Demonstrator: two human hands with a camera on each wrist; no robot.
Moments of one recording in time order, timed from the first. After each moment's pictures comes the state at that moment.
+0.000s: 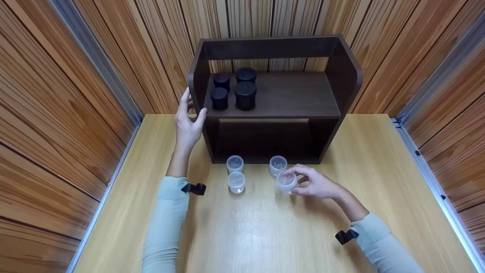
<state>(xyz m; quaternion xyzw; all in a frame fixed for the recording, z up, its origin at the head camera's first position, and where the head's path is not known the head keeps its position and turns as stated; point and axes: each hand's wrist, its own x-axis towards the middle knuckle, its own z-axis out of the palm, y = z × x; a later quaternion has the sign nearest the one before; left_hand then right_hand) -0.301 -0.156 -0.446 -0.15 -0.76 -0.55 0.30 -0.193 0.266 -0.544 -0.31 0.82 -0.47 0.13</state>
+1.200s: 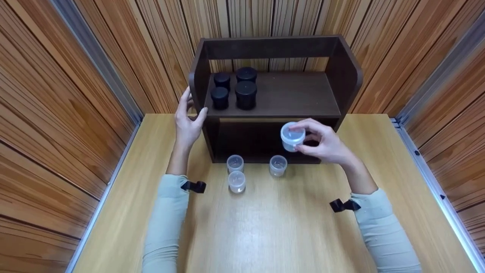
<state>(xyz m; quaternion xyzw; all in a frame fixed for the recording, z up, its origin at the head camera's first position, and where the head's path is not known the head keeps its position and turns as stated) -0.303 -0.158 -0.445 -0.15 -0.76 -0.57 0.28 -0.229 0.256 -0.429 -0.36 0.76 -0.54 -0.05</state>
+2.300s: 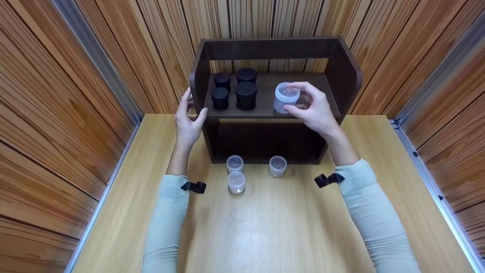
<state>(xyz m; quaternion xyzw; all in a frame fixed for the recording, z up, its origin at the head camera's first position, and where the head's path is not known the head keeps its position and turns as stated) -0.305 -0.158 -0.447 -0.14 -0.74 -0.59 0.28 -0.282 0.215 -0.377 -0.23 0.76 -0.60 -0.12</state>
